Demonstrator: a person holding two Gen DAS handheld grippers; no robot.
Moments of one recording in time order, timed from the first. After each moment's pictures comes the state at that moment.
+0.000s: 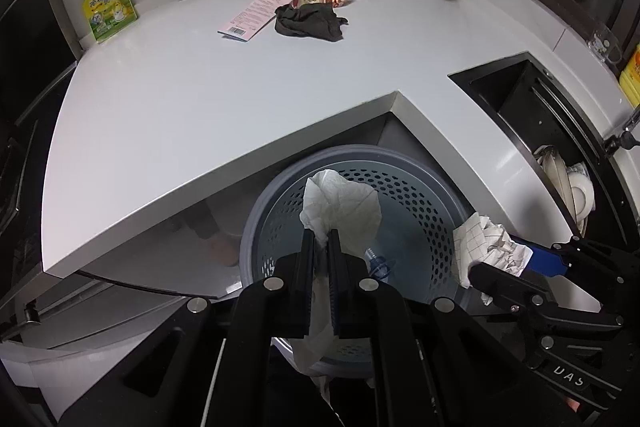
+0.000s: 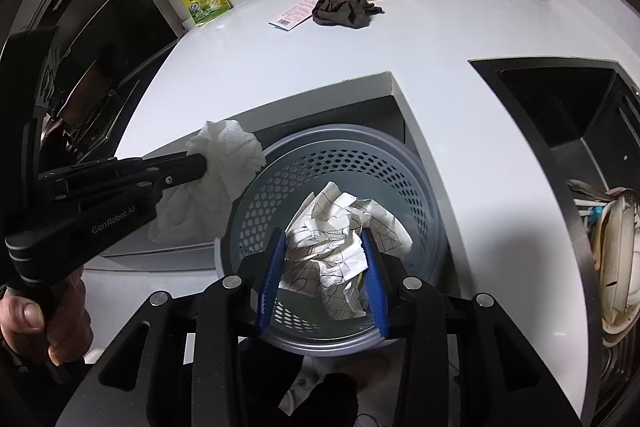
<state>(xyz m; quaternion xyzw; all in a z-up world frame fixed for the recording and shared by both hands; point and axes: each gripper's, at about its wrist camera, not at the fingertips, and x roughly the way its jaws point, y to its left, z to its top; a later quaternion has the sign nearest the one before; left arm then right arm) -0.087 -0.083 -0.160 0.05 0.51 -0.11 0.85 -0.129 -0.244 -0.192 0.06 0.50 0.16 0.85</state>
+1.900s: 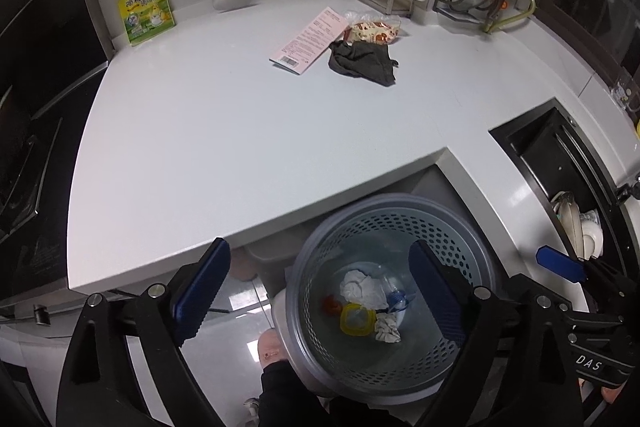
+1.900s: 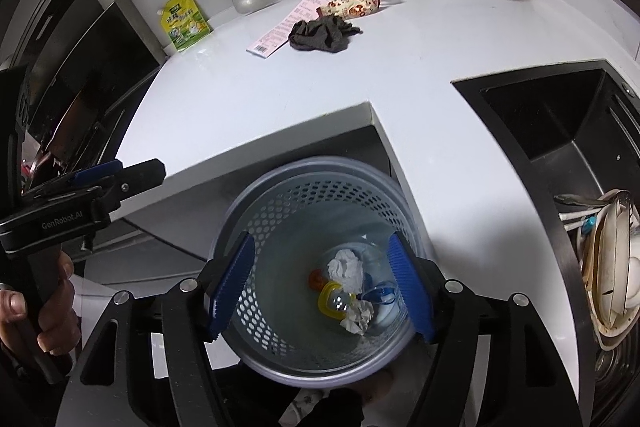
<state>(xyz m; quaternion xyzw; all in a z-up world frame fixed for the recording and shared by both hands) -0.051 -0.040 -0.132 0.01 0.48 -0.07 0.87 -0.103 -0.253 -0.178 0.09 0.47 0.12 0.87</state>
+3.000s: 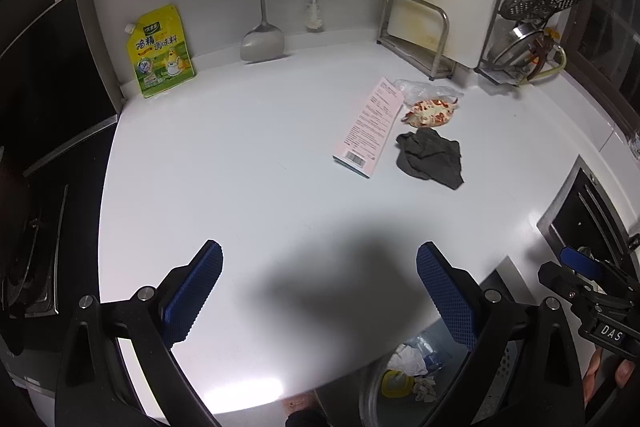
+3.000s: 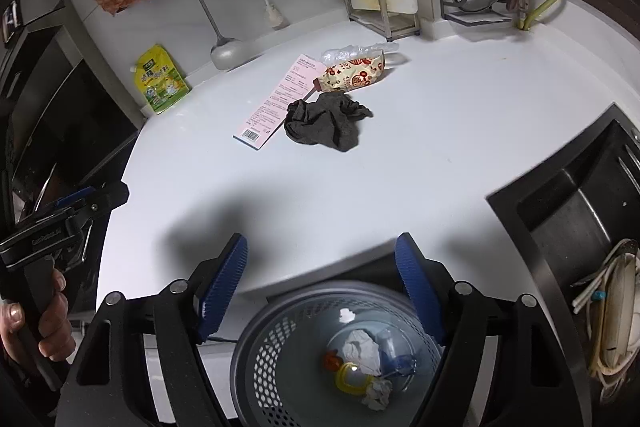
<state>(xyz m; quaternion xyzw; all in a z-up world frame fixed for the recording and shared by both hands) 0.068 0.036 -0.097 0.01 0.43 -0.07 0.90 0.015 -0.214 -0.148 0.12 0.44 0.08 0.89</state>
